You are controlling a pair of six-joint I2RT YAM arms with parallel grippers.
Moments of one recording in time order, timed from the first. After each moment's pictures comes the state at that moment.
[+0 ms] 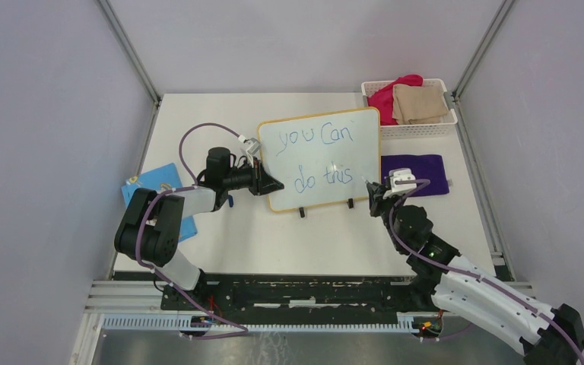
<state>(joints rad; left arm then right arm) -0.26 1.61 0.65 0.48 0.87 -0.24 0.79 0.60 0.33 0.19 0.55 0.10</state>
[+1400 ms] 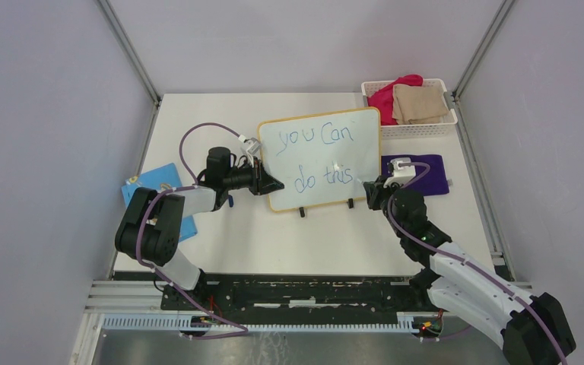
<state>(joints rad) -0.26 1.62 0.65 0.49 0.87 -0.24 0.56 0.81 0.35 0.23 0.29 0.30</state>
